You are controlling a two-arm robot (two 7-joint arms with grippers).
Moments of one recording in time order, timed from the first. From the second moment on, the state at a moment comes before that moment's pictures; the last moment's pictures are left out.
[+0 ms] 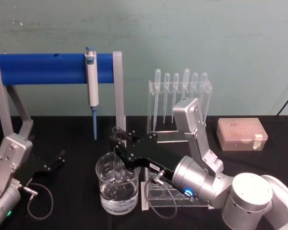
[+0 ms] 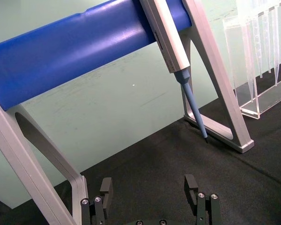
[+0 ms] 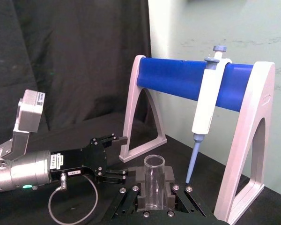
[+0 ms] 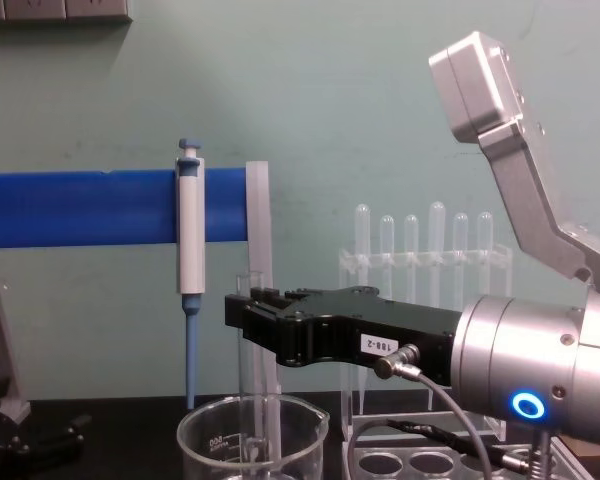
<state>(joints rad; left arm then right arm) -0.20 0.60 0.45 -1.41 -0.25 -0.12 0.03 0.35 0.28 -0.54 -1.51 0.38 0.08 0.42</state>
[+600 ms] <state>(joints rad) -0.20 0.60 0.45 -1.41 -0.25 -0.12 0.03 0.35 0.28 -0.54 -1.51 0.38 0.08 0.42</state>
